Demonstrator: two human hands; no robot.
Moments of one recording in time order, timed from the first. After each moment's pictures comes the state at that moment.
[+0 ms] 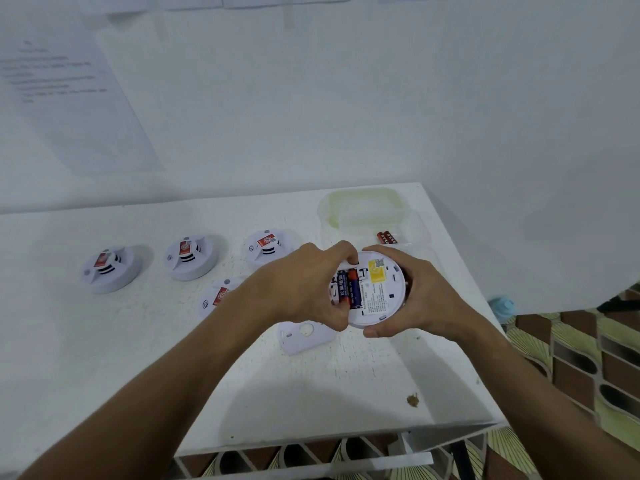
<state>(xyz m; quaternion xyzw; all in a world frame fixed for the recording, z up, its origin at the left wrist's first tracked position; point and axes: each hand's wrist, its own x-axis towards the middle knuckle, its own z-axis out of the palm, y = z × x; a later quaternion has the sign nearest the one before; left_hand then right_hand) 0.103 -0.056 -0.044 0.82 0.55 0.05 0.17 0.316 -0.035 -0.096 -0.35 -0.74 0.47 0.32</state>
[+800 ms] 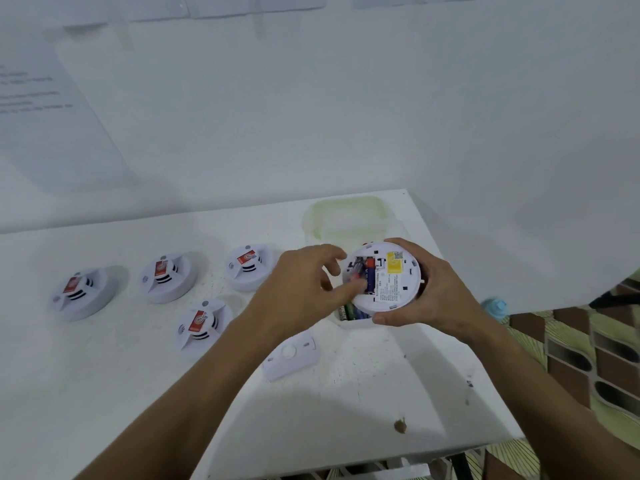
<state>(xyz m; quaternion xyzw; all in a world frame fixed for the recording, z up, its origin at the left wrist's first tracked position) 0.132 -0.037 -0.058 0.74 0.58 0.28 0.19 0.355 -0.004 -0.102 -0.39 -0.71 0.45 0.38</state>
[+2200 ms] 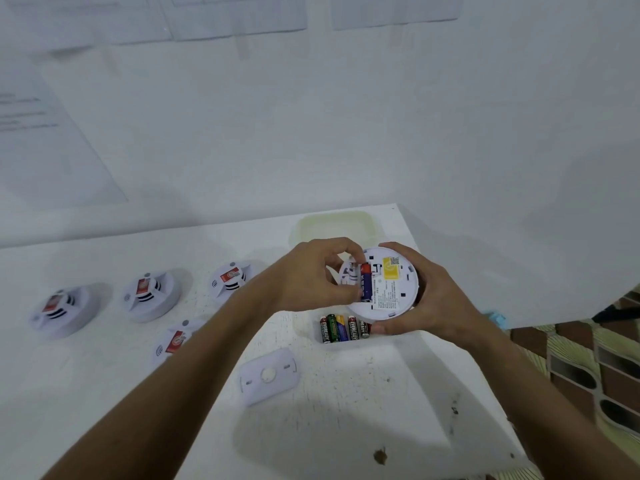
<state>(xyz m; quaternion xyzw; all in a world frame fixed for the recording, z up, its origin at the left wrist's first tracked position) 0.157 0.013 -0.038 0.74 0.52 0.20 0.38 0.382 0.022 -0.103 -0.36 -0.71 0.46 0.39</state>
